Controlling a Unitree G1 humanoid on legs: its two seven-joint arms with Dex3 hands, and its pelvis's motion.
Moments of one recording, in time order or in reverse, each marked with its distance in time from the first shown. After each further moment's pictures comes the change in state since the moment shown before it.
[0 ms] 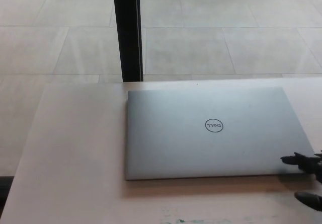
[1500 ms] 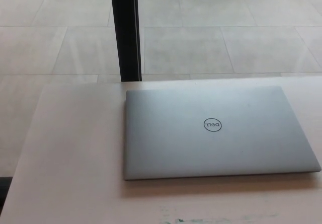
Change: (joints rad) left_arm -0.001 -0.001 -0.002 0.007 0.002 0.000 0.001; right_arm 0.323 0.031 -1.239 0.164 0.492 0.062 0.107
